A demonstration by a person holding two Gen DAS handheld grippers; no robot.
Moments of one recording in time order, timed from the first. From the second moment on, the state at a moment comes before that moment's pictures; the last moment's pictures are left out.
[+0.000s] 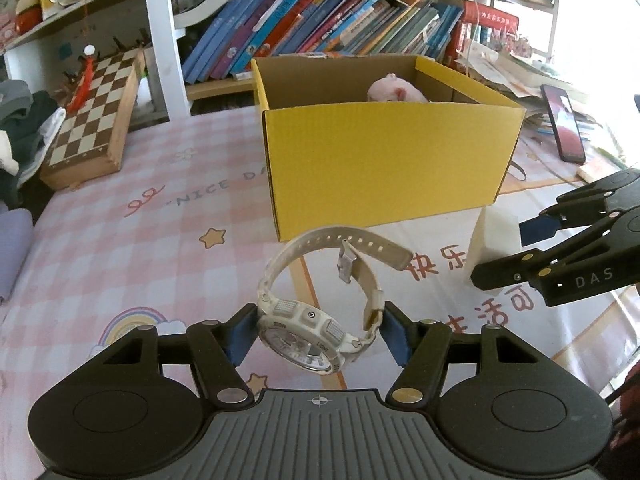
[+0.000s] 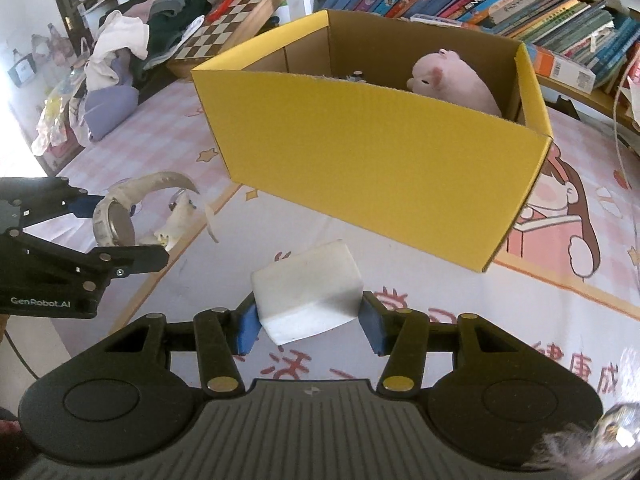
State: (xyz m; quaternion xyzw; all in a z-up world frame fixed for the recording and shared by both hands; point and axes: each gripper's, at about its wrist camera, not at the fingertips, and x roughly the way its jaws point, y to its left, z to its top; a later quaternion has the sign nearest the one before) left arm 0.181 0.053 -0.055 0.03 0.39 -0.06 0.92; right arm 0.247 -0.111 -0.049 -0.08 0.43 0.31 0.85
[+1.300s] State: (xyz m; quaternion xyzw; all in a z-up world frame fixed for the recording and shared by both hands) left arm 0.216 0.035 0.047 -0.01 0.25 -0.09 0.96; right arm 0.274 -0.155 0.071 -0.07 0.29 0.27 0.91
